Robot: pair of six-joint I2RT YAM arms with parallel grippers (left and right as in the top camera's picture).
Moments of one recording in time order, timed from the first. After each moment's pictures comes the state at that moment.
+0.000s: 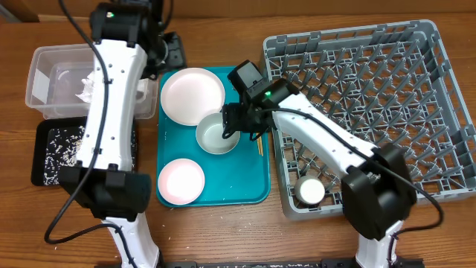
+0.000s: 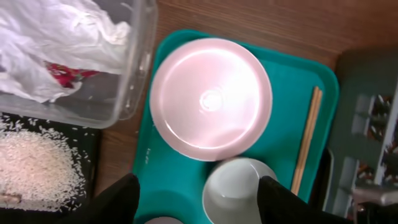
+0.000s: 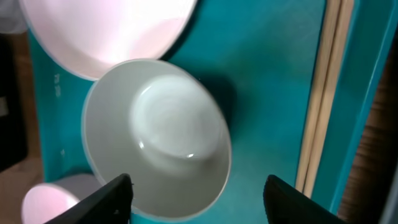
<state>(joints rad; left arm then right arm) -0.11 2.03 2.28 -1.46 -0.02 -0.40 0.64 2.02 1.62 -0.83 -0.18 0.56</state>
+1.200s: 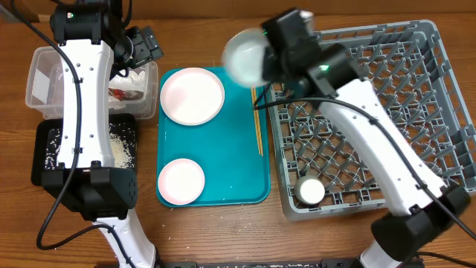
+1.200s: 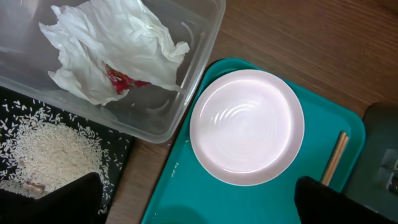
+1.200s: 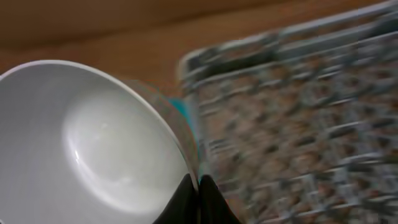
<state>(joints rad) 0.02 2.03 2.28 -1.44 -0.04 -0.45 0.53 1.82 1.95 -1.06 0.36 0.59</state>
